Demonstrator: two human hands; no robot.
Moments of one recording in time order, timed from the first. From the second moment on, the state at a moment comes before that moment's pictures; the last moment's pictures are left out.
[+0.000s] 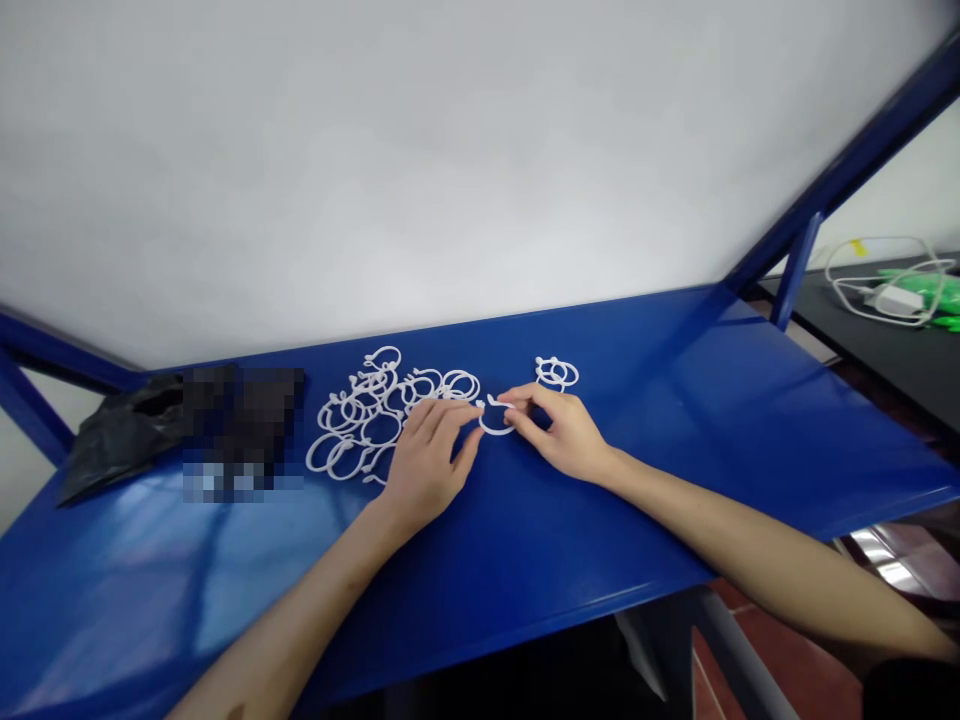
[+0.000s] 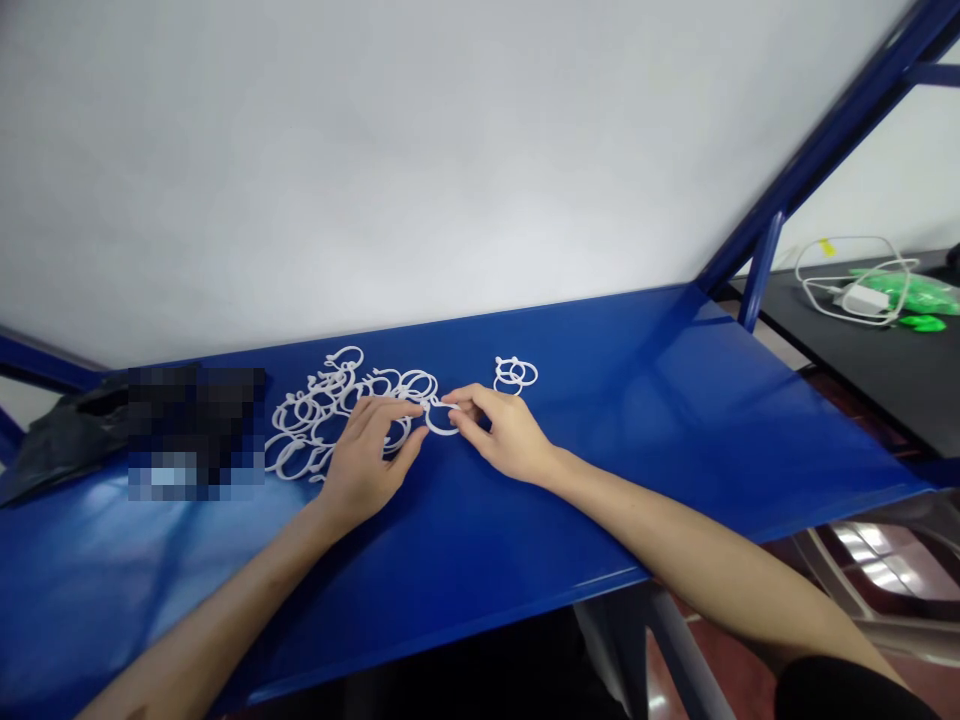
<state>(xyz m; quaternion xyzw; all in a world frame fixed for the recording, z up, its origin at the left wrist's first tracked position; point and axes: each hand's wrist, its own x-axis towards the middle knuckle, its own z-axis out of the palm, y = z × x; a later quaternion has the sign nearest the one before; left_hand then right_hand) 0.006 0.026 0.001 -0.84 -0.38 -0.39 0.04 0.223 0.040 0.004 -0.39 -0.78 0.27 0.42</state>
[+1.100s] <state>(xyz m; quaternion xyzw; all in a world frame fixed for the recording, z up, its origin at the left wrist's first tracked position) -0.085 0.066 0.027 -0.59 -0.76 -0.22 0.16 0.253 0.082 0.004 -0.49 -0.70 0.10 0.51</state>
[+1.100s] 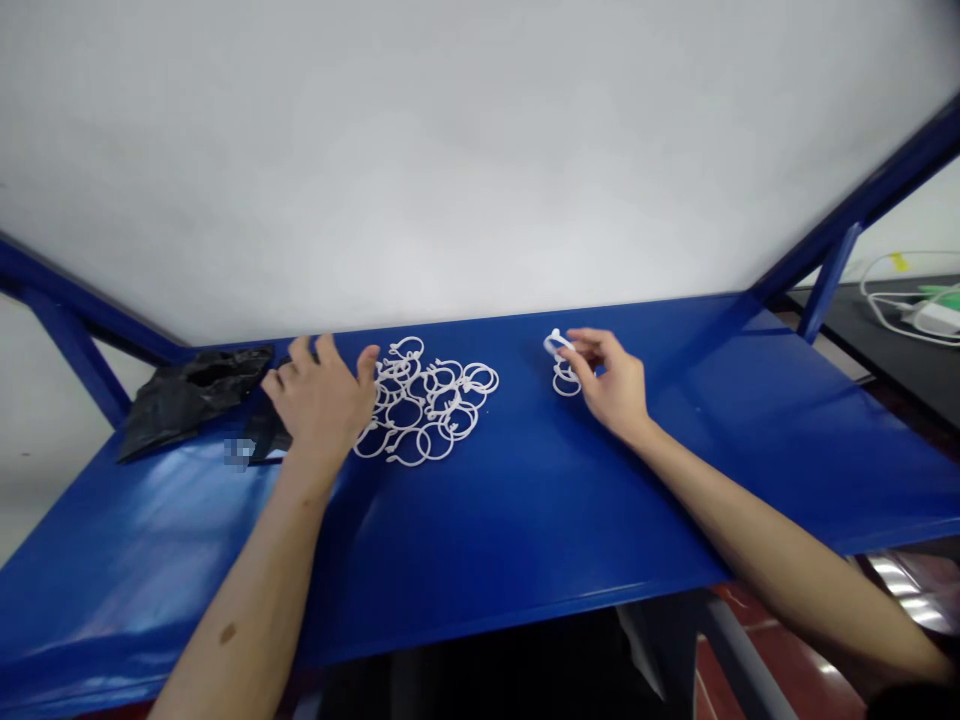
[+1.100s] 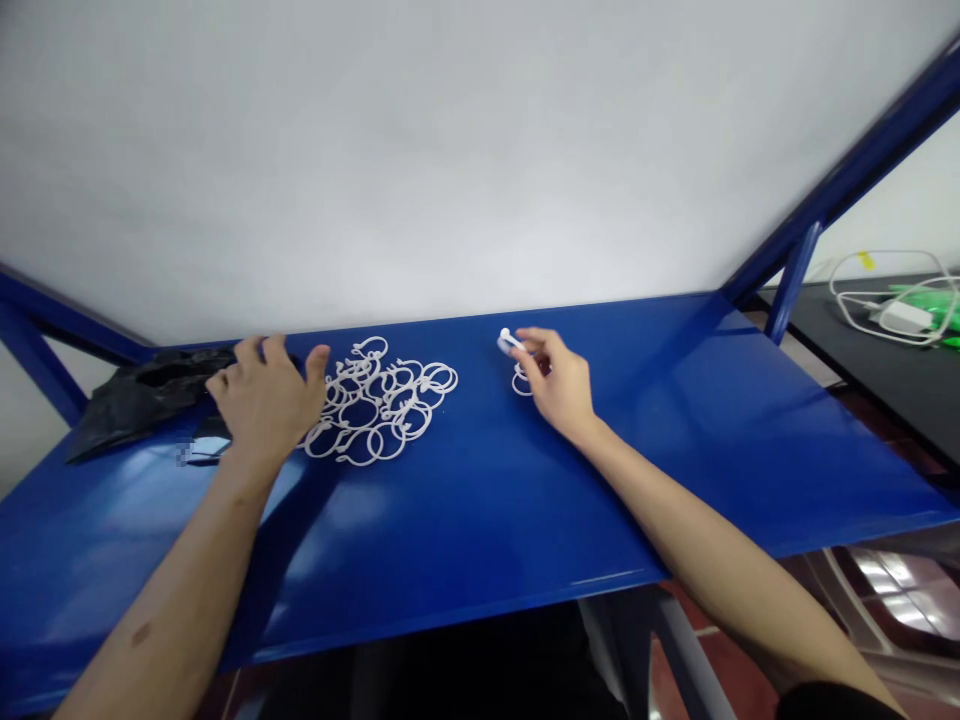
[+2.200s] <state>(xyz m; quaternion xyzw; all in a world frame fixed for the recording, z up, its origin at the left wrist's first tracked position) -0.041 0.059 0.004 -0.87 -0.45 -0.22 0.01 0.258 0.085 0.001 -0.48 -0.77 -0.01 0.42</state>
